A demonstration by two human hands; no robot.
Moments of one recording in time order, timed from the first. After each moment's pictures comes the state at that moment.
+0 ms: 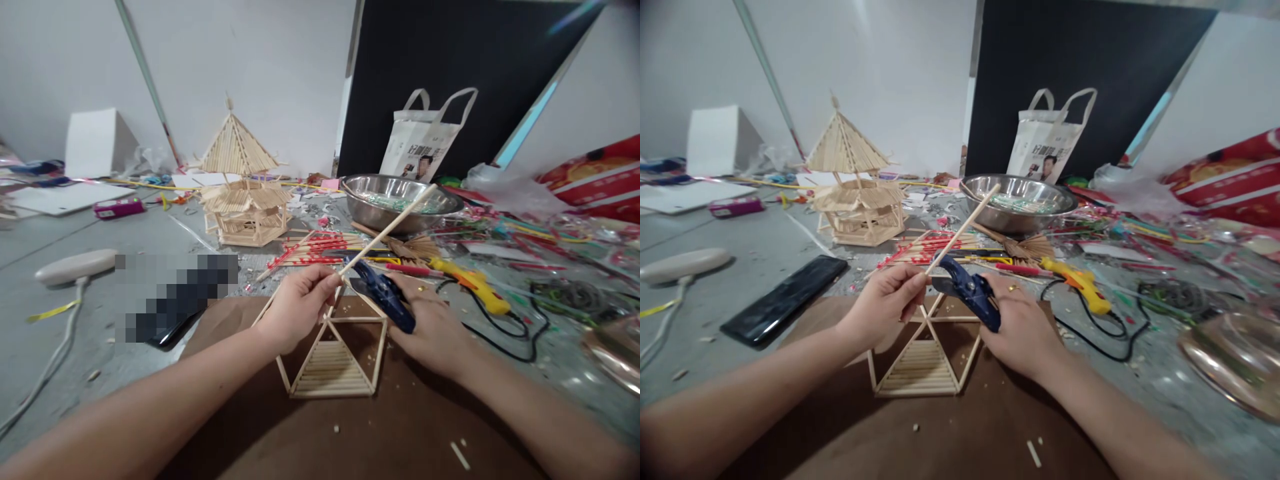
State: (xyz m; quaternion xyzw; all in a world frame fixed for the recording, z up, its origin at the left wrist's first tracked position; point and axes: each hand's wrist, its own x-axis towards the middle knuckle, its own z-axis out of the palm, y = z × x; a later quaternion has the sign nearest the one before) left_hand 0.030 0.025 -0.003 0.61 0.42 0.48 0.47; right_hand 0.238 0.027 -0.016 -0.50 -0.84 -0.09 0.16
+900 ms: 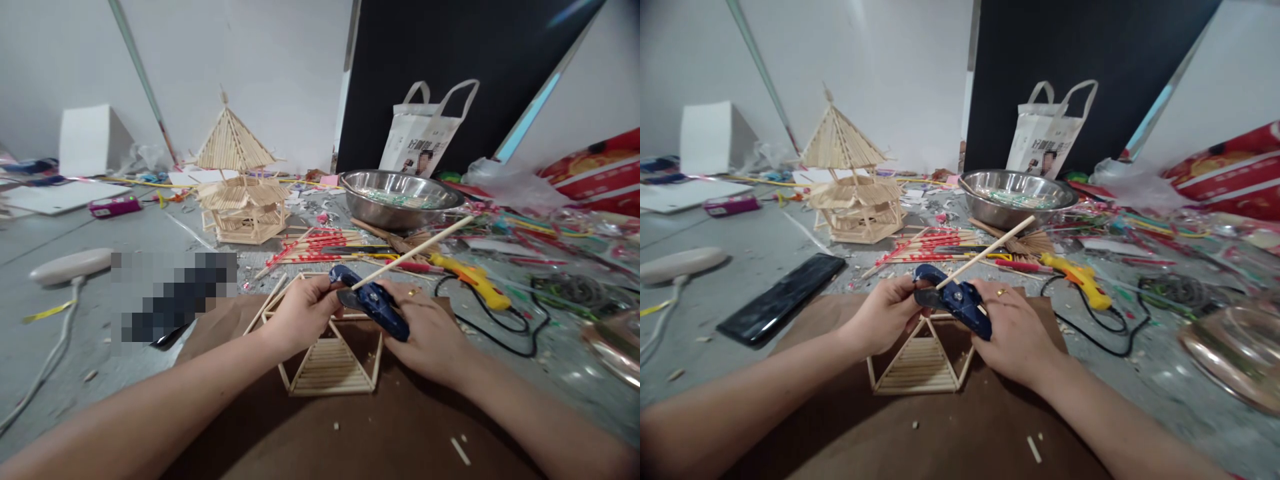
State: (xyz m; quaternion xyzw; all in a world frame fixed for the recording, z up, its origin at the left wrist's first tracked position) left_hand 0.032 0.023 -0.014 0.66 0.43 0.40 0.47; right_hand 0.228 0.020 -0.017 -0.45 -0.87 -0.10 0.17
